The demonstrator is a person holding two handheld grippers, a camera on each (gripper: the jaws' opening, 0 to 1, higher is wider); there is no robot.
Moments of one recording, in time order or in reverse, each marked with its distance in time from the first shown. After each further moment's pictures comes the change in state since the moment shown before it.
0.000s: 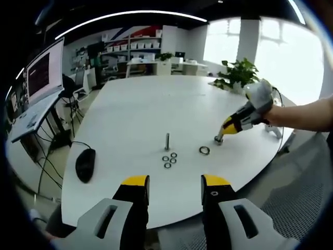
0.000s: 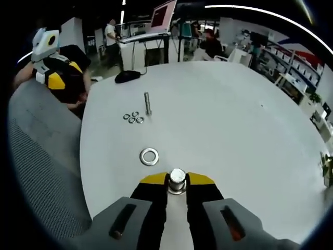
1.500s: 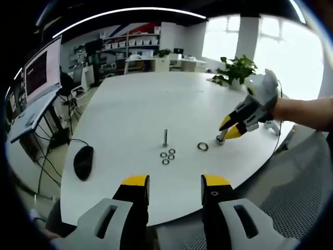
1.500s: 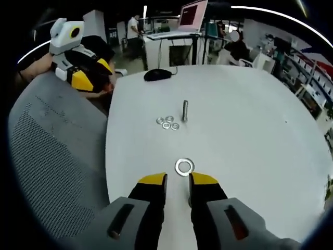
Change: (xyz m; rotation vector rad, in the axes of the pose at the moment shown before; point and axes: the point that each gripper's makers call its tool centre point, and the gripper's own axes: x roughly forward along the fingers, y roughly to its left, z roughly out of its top) left arm 0.001 -0.003 -0.006 0.005 0.033 -0.013; right arm 0.005 0.057 0.021 -0.148 0.053 0.172
